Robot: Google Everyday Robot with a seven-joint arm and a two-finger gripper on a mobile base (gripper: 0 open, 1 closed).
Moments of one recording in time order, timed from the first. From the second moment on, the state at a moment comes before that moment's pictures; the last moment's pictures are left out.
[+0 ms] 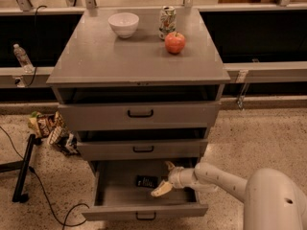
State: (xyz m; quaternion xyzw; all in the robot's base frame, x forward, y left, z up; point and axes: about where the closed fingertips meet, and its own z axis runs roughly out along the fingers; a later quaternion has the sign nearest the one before) arm 0.607 -0.037 0.253 -0.45 0.75 0.29 0.38
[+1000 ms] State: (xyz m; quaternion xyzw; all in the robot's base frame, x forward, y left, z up) arm 0.647 0.016 0.191 -0.46 0.74 0.30 0.40
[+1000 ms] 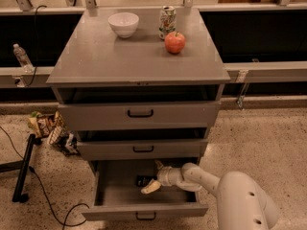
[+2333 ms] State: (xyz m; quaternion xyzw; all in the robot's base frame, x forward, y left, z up) arm 0.634 0.025 0.137 -0.53 0.69 0.29 0.40
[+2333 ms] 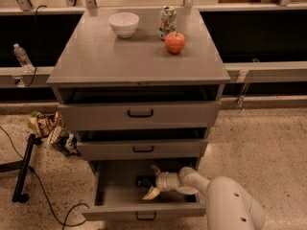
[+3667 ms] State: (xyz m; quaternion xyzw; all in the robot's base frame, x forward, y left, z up) arm 0.659 0.039 0.132 -0.53 0.70 0.30 0.38
